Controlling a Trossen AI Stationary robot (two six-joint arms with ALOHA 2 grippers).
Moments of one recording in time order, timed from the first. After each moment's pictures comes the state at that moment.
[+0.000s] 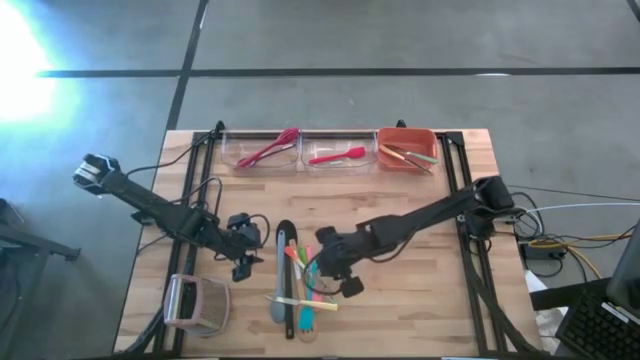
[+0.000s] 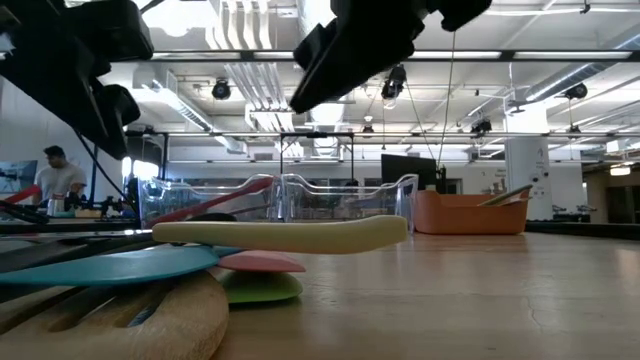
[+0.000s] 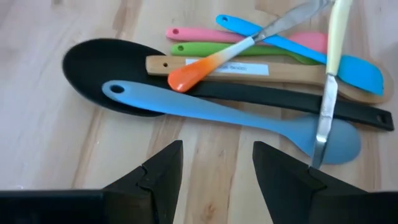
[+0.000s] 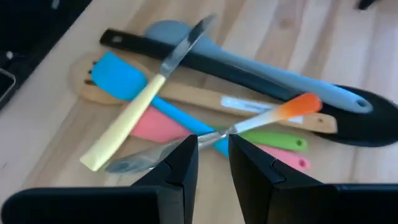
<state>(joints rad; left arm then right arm) -0.44 1.03 0.62 -0.48 -0.20 -0.60 0.28 1.89 1.40 -0.37 -0.08 -0.13</state>
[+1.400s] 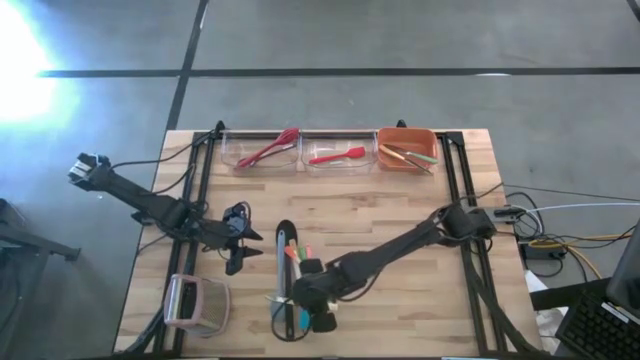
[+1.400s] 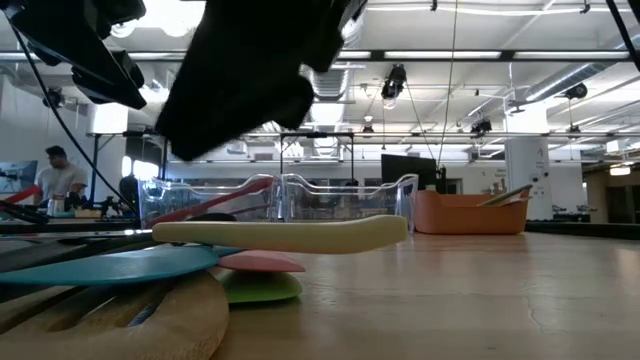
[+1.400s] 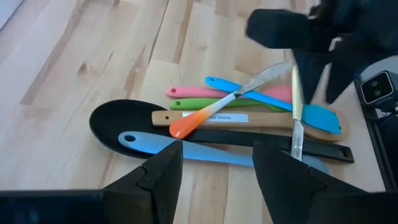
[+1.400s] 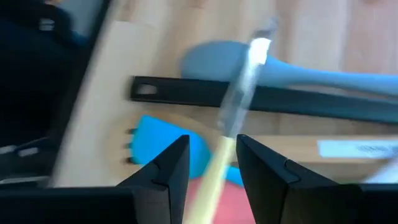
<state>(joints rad) -0.43 0.85 0.62 -0.46 -0.26 -0.53 0.40 2.26 1.83 -0.51 -0.01 0.25</state>
